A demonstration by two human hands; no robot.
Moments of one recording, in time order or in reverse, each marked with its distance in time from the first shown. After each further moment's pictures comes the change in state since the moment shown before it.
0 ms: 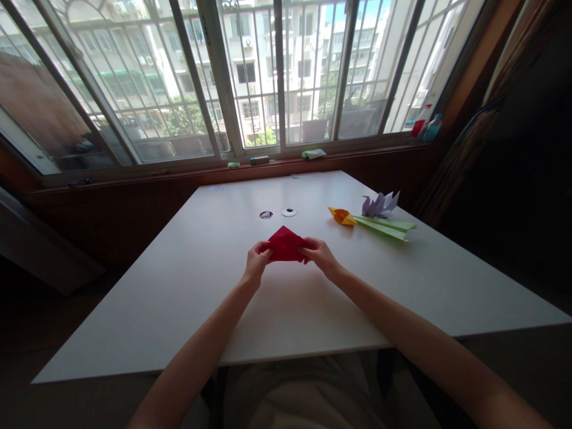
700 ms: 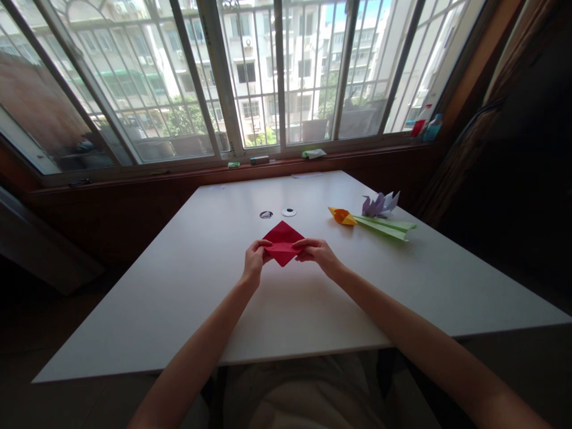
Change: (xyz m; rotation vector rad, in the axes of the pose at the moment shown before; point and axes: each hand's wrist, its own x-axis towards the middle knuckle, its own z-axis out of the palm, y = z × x) left_hand 0.005 -0.003 -0.002 -0.060 0.070 -0.003; right_hand 0.002 0.001 -0.004 0.159 -0.029 0.097
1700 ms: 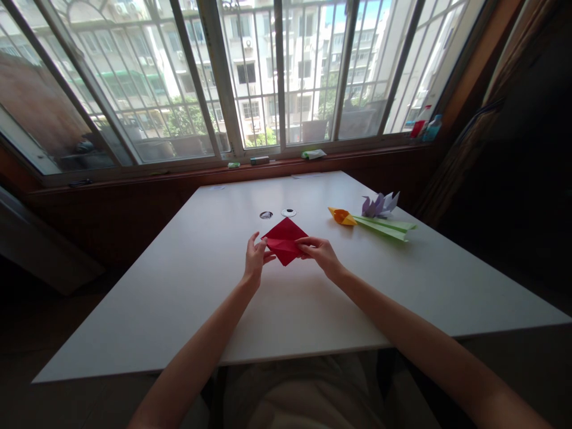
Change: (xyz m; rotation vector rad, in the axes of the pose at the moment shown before) left_hand -0.007 0.008 0.002 -0.007 0.008 -0.015; right_hand -0.003 -0.001 0.004 -0.105 0.122 -0.115
